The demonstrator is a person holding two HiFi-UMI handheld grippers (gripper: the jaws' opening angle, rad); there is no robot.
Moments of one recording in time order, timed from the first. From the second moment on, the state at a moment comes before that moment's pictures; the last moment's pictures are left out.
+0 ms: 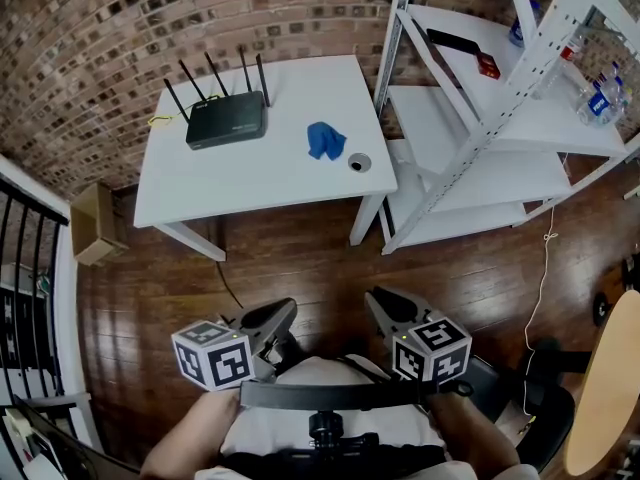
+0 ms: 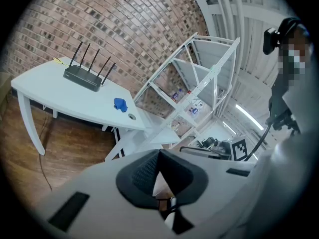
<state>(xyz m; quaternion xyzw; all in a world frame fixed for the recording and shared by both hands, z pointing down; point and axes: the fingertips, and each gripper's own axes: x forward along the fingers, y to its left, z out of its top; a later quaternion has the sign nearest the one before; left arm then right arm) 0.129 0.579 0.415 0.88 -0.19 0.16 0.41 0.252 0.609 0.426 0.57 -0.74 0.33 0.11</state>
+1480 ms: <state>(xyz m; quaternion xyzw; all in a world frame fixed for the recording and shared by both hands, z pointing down) 0.004 0.518 0.427 0.87 -0.18 0.16 0.42 0.127 0.544 0.438 0.57 -0.74 0.33 0.11</state>
